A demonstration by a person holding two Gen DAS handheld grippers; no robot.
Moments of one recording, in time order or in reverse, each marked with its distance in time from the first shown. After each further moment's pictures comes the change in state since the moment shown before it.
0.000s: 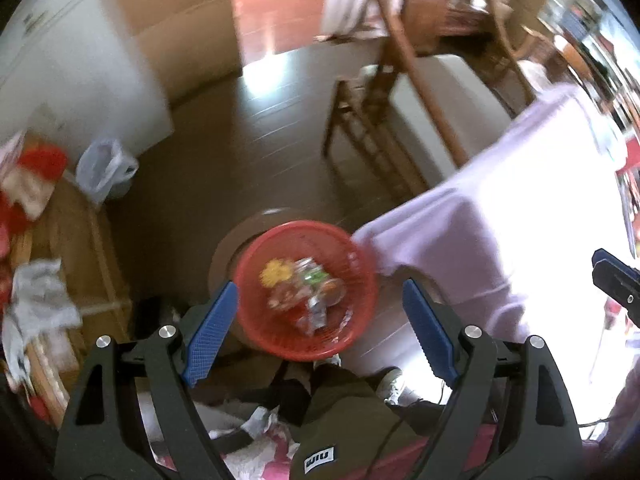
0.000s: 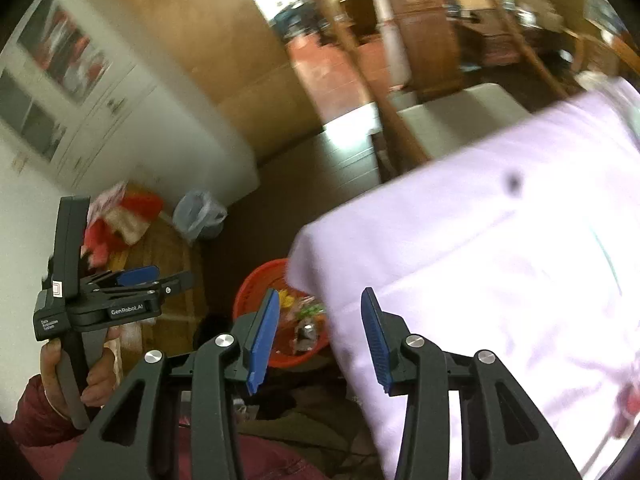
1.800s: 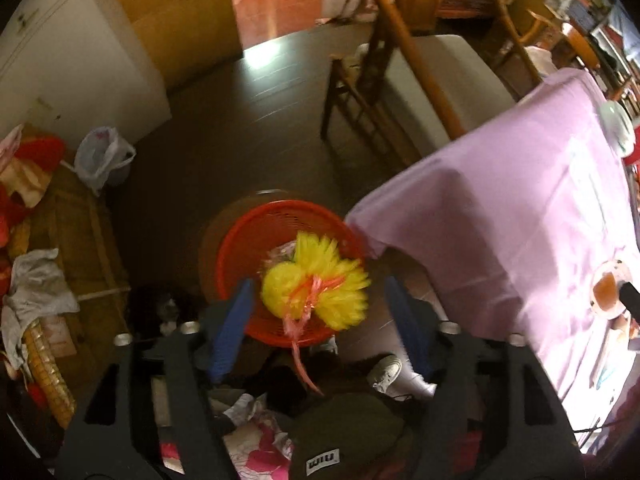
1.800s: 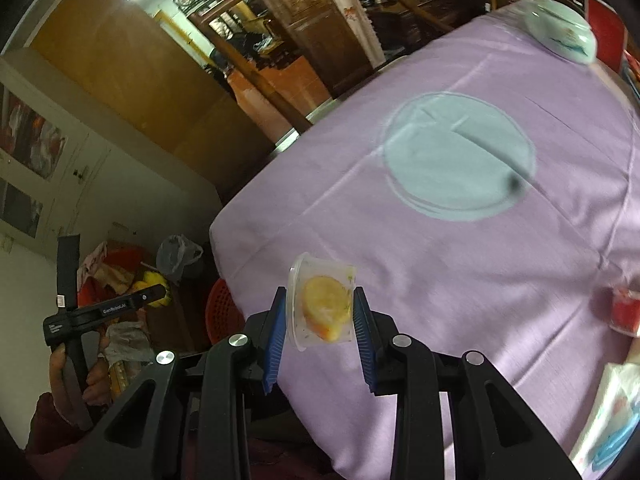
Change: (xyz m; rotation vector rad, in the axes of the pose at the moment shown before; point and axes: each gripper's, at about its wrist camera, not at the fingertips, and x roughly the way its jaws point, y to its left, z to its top) left arm 0.019 -0.007 -0.013 -0.047 0.064 0.032; right arm -0.022 -0.080 -0.046 0.185 -0.016 -0.017
